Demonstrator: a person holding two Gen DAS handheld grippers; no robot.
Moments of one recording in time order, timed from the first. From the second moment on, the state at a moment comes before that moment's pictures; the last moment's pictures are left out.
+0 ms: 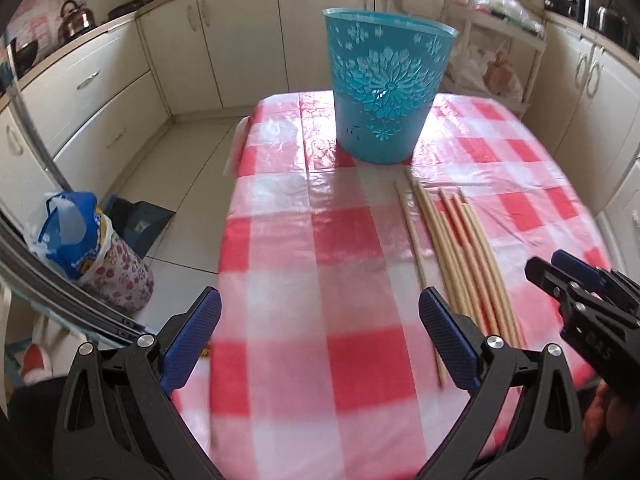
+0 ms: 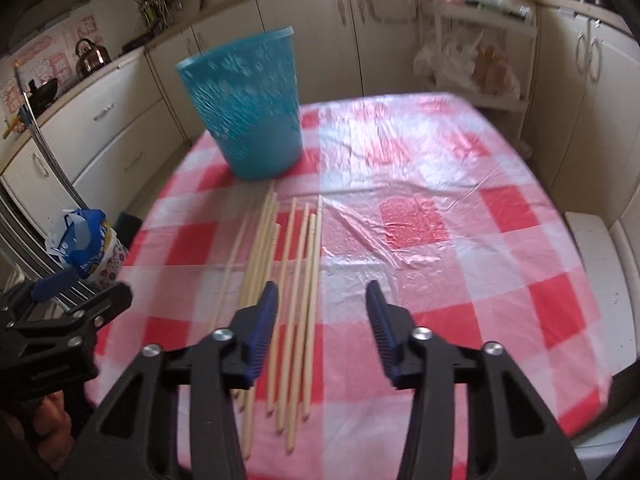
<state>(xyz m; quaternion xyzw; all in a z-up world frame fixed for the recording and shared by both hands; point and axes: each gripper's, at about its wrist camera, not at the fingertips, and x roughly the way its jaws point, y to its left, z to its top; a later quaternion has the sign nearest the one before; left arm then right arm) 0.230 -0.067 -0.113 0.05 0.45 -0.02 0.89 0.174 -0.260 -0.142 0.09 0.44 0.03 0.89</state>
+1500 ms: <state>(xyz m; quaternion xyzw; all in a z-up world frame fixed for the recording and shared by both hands) 0.311 -0.123 -0.163 0.07 0.48 -0.12 0.87 0.236 -0.269 -0.155 0.08 0.47 0.11 0.87</state>
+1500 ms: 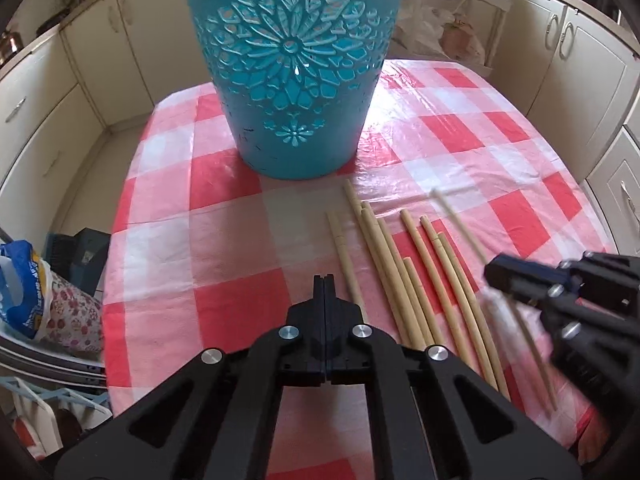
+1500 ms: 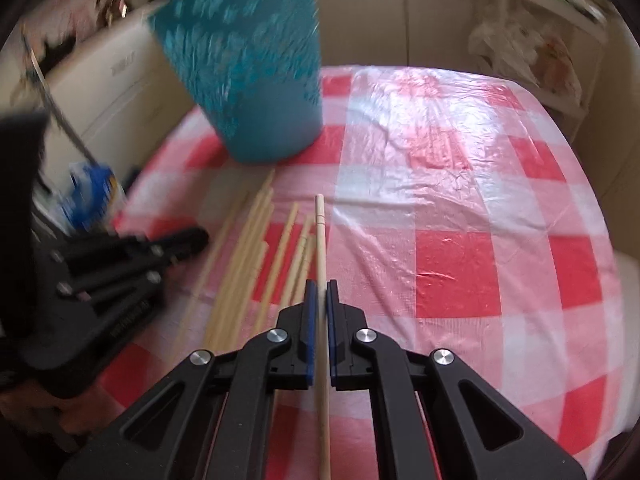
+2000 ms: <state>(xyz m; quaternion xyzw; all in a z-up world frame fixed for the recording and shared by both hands) 0.278 -0.066 -0.052 -0.01 0.37 -0.16 0.92 0.246 -0.279 -0.045 0.22 0.24 0.16 0.93</state>
